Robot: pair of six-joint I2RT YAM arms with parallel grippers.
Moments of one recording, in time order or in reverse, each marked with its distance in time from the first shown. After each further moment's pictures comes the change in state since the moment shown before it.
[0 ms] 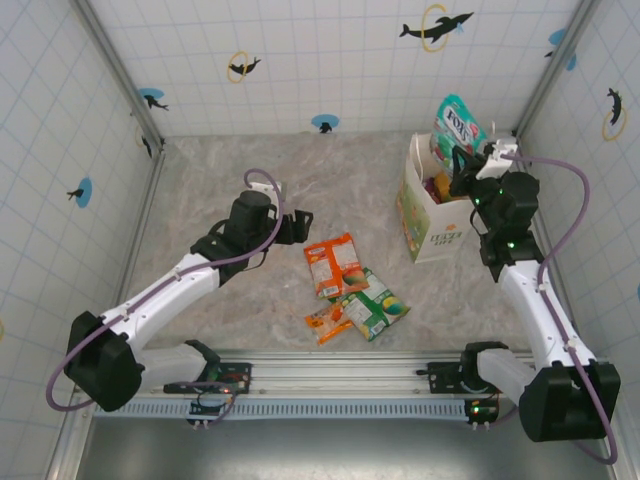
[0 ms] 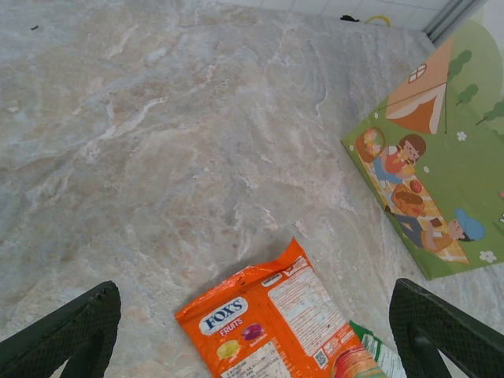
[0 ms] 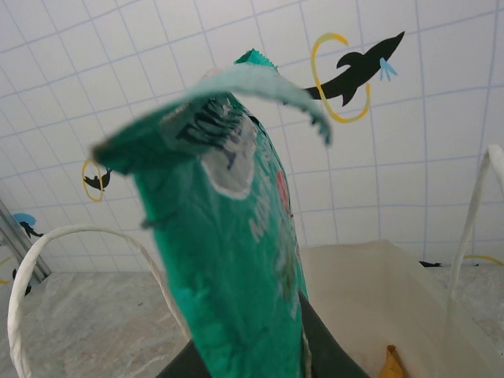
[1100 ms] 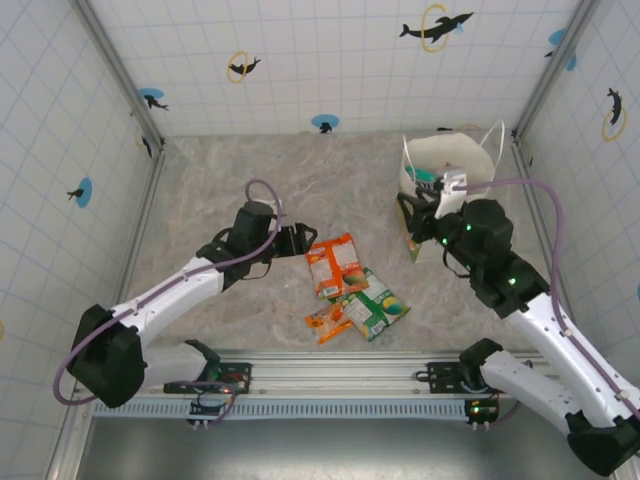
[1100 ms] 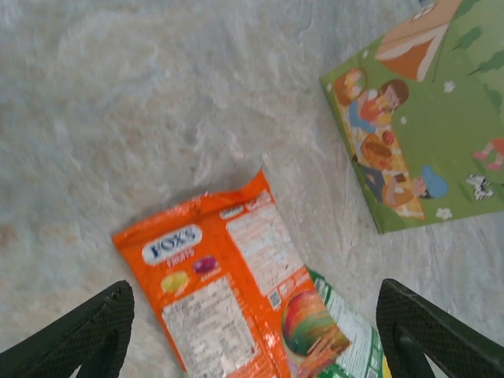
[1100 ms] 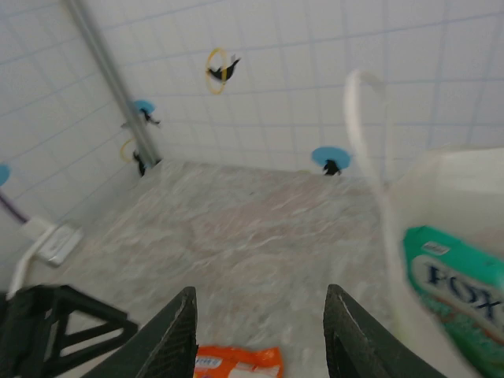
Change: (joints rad) left arm 0.022 0.024 -0.124 0.049 0.202 -0.229; right arm 0.540 -0.227 0.081 -0.515 0.251 -0.009
